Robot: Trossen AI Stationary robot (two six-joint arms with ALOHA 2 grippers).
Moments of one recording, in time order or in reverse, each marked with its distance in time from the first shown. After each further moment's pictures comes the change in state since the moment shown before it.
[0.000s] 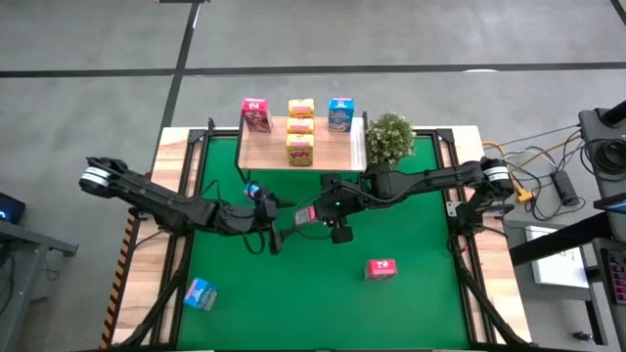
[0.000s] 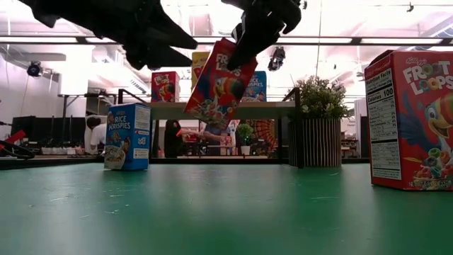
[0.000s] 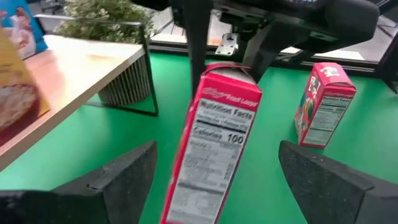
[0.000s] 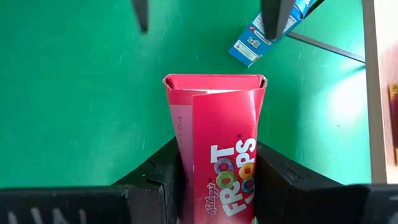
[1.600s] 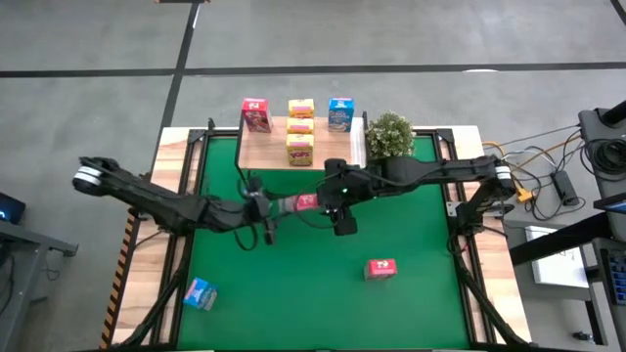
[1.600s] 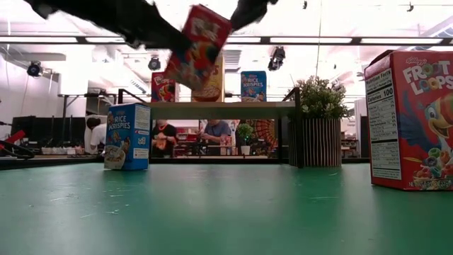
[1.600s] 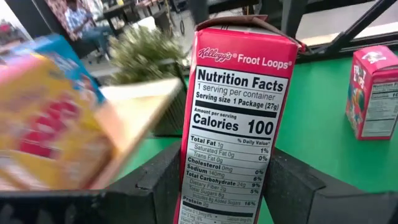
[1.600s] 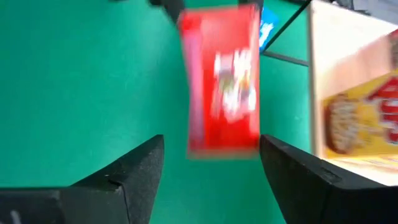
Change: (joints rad) left arm 0.003 -0.077 0.000 -0.015 -0.121 0.303; right arm 0.000 -0.015 0.252 -0.240 0.001 0.054
